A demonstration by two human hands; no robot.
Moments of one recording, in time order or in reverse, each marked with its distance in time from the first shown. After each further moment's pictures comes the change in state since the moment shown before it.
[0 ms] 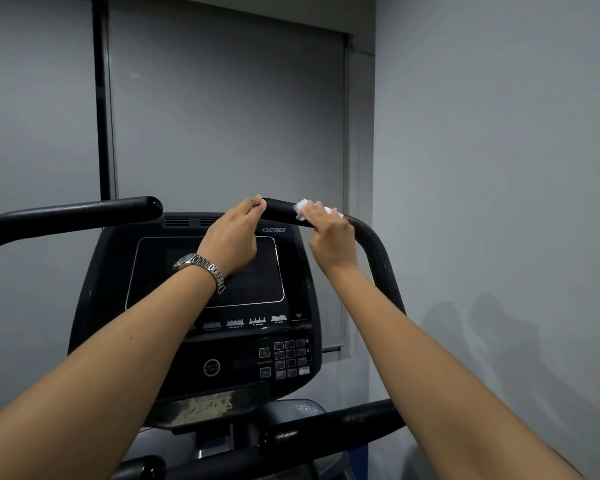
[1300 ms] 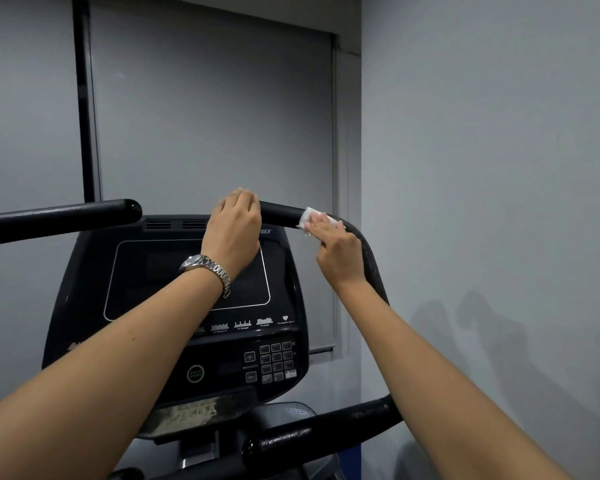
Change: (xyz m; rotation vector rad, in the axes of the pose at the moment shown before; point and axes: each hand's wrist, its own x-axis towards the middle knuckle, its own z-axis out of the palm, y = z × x) left_hand 0.013 0.032 0.001 0.288 0.080 0.040; right_hand -0.026 0.035 -0.010 0.017 0.012 0.016
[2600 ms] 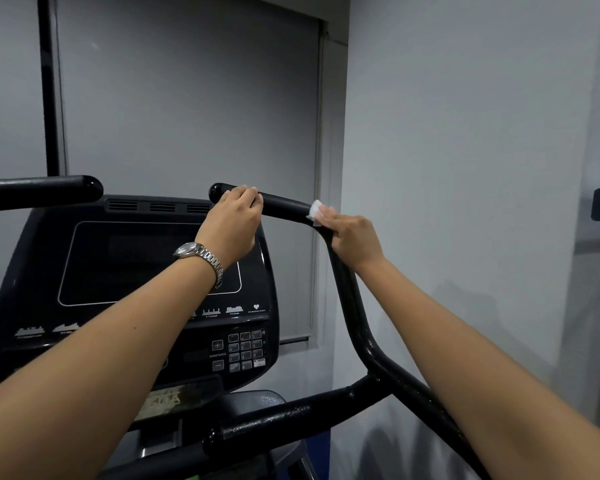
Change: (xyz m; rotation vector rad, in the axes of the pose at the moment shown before) left_hand 0.006 0.032 0.007 -0.066 -0.114 0.113; right_hand 0.012 0.063 -0.050 -0.132 -0.166 -0.237
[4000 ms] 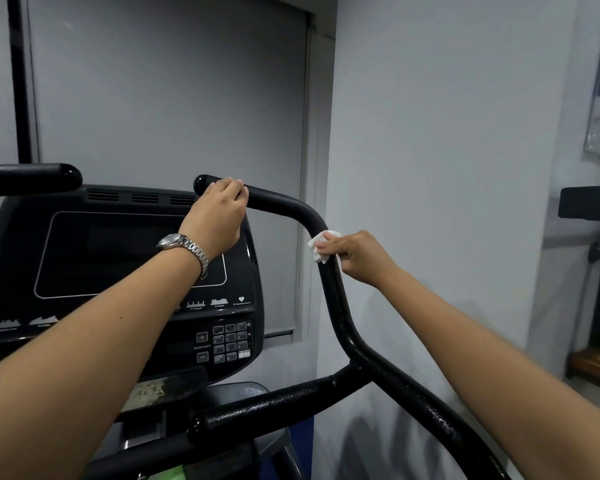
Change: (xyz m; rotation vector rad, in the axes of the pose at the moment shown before) left_hand -0.004 0.001 -0.004 -0.052 0.007 -0.001; right_hand -0.042 0.004 -0.052 0.250 -0.315 0.018
